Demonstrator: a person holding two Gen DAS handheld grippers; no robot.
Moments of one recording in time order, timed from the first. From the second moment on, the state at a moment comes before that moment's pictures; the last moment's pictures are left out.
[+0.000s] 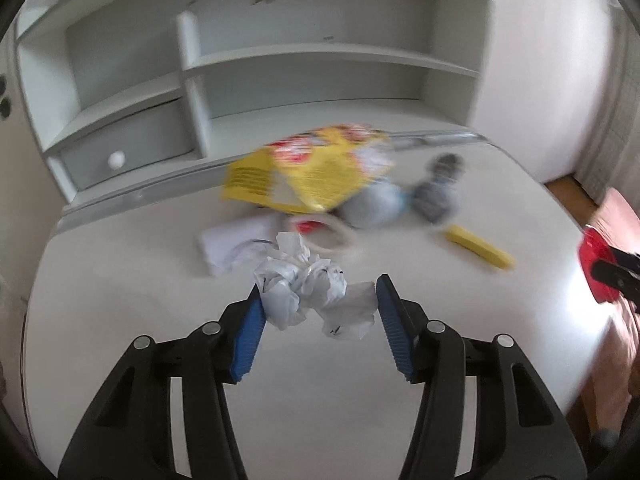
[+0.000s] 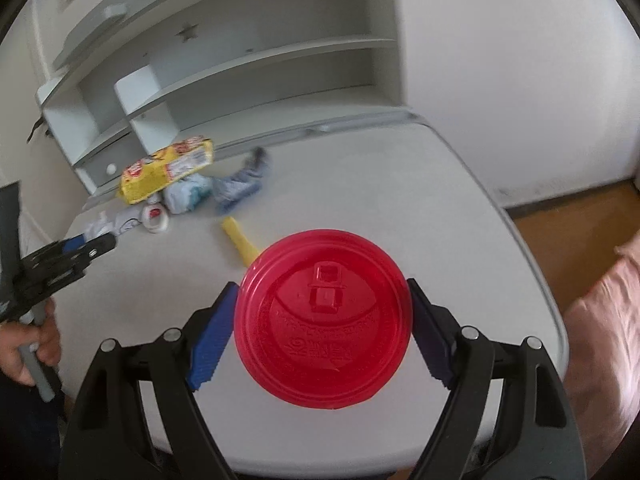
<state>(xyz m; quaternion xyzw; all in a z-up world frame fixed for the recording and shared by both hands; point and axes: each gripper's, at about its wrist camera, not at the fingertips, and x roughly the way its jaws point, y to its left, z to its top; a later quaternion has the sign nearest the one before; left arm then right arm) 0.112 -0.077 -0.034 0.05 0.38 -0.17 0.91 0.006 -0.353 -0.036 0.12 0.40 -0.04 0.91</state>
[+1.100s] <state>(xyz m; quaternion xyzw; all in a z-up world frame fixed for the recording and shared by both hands) -0.159 -0.560 -0.239 0.20 0.45 -0.59 0.64 -0.334 -0.625 -0.233 0.41 0.45 -0.38 0.69</state>
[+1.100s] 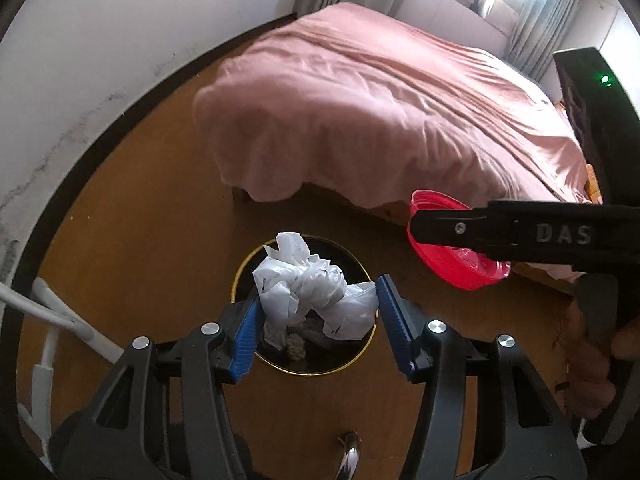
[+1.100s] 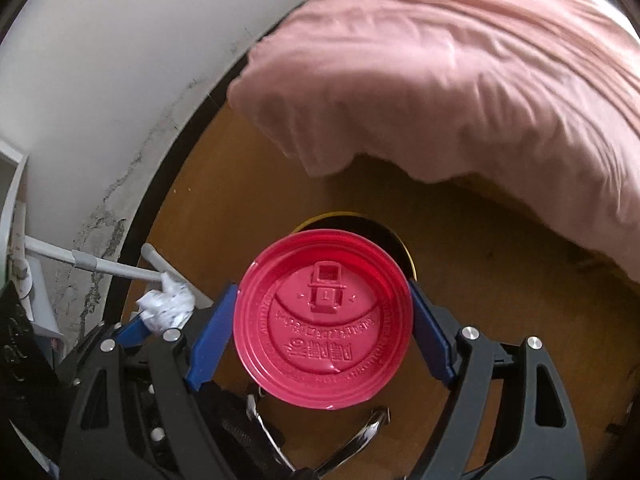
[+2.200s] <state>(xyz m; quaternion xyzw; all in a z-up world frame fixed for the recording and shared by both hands) -0.136 -0.538 -0.244 0.18 0.47 -0.58 0.64 -0.321 -0.630 -0.243 0.41 0.45 -0.40 0.68</state>
